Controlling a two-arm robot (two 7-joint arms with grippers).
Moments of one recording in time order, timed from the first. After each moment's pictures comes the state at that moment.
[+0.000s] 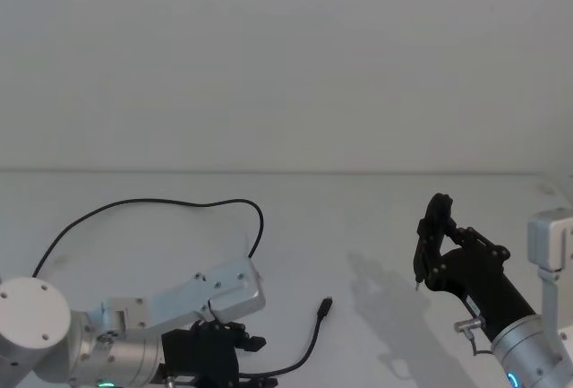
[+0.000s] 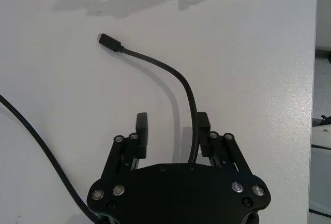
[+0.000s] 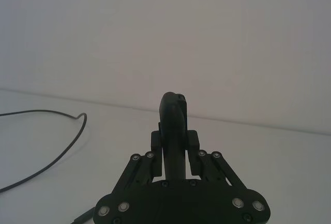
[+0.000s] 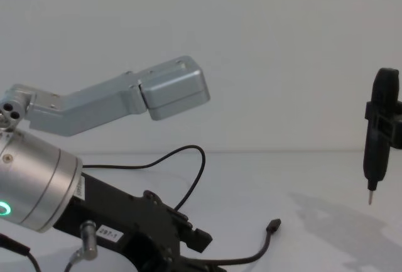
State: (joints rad) left arm -0.50 0.65 0.76 -1.73 -0.22 0.45 -0.73; right arm -0.01 0.34 -0.23 -1.77 0.29 0.03 0.07
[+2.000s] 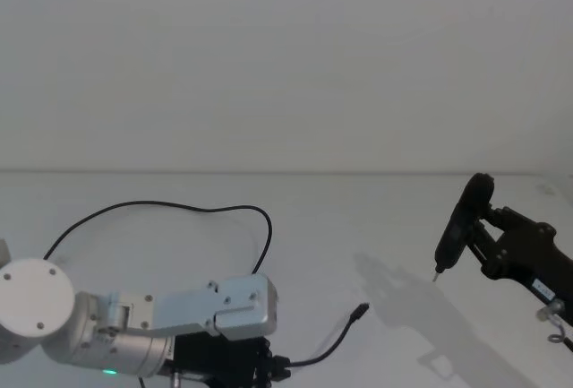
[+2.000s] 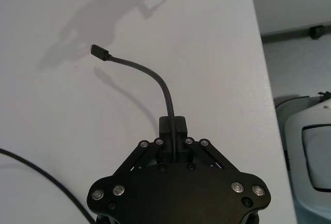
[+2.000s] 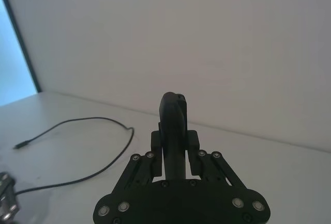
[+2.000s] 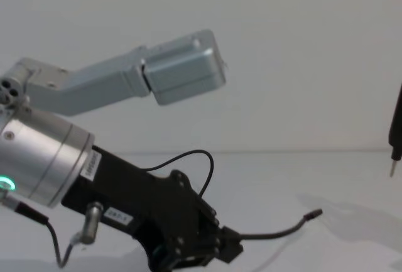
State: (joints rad) left arm -0.60 0.67 0.83 -1.70 -0.18 0.25 -0.87; right arm -0.01 0.51 -0.07 -1.80 0.60 0.09 0.43
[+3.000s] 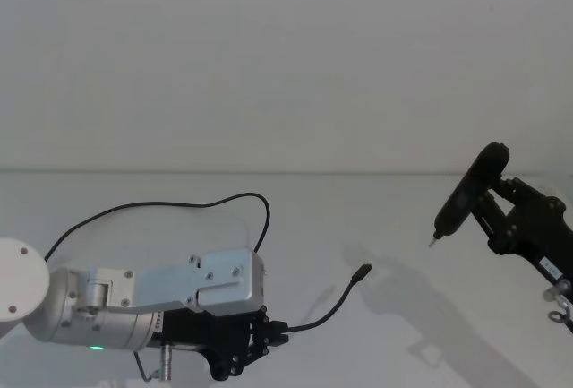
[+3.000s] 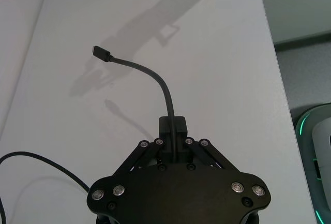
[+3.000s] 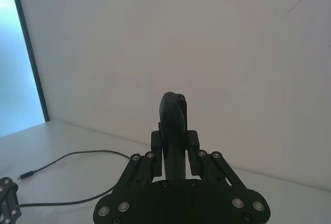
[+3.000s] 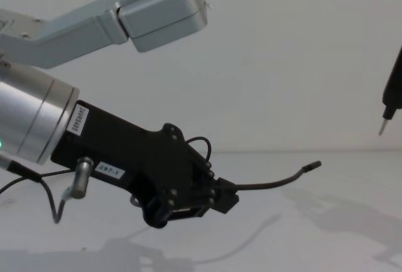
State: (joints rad) left arm -0.60 0.70 0.79 -1.76 -0.18 0.19 -0.84; right arm 0.02 0.49 -0.07 -1.77 0.64 -0.03 0.47
